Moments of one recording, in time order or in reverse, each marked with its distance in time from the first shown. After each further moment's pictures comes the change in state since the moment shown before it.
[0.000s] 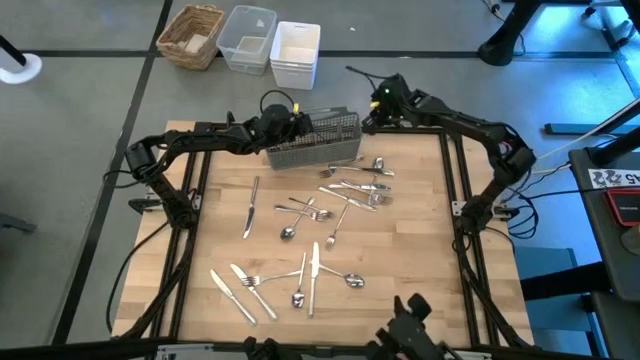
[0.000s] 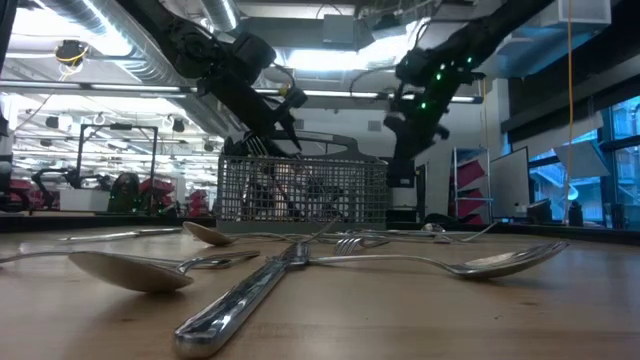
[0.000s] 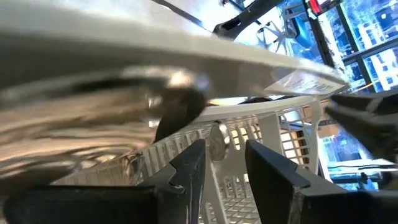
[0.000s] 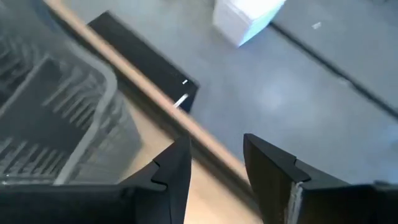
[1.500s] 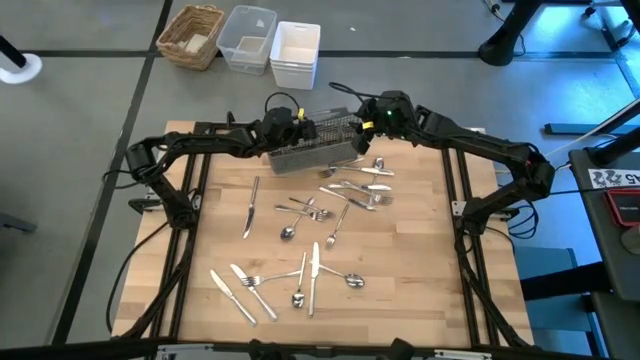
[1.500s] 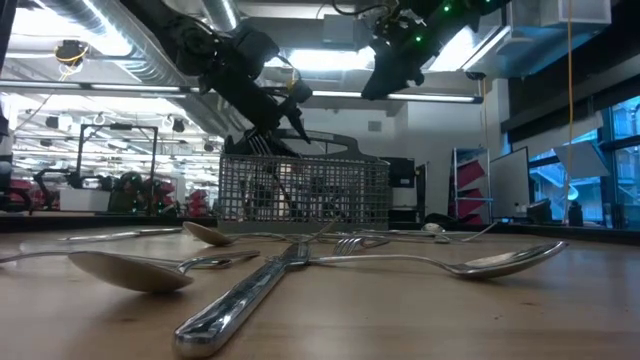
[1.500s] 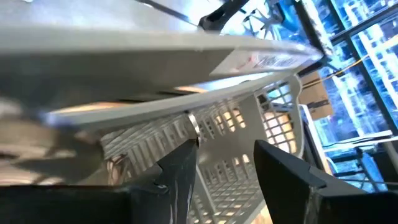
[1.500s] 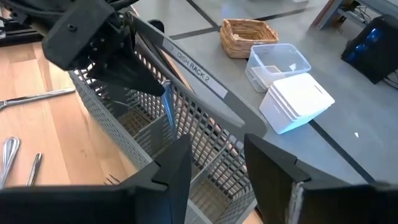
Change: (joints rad) left arm -0.037 -0.003 0.000 0.021 0.011 0.078; right arm 0.298 -0.209 0.000 0.087 0.041 -0.072
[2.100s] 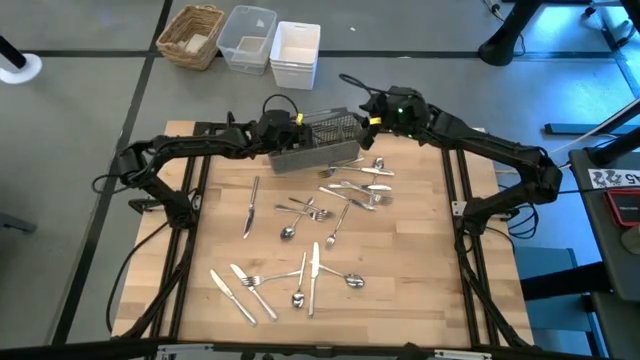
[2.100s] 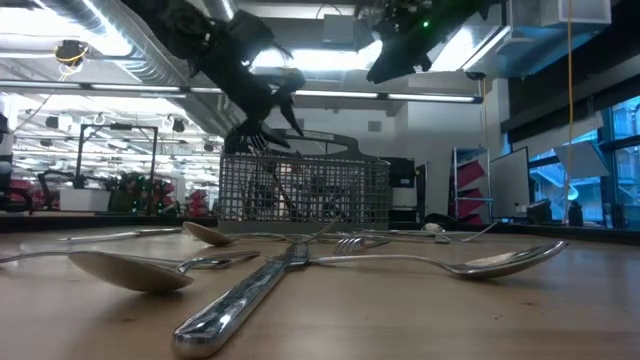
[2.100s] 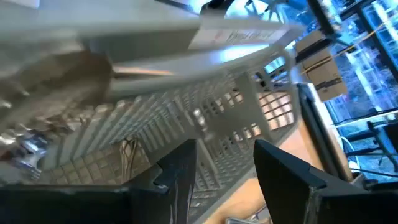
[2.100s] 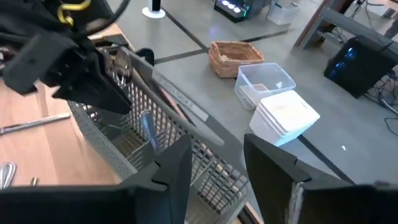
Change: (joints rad) left arm -0.037 -0.082 0.000 -0.151 0.001 0.051; right arm 0.000 -0.062 0.000 0.024 0.031 -0.001
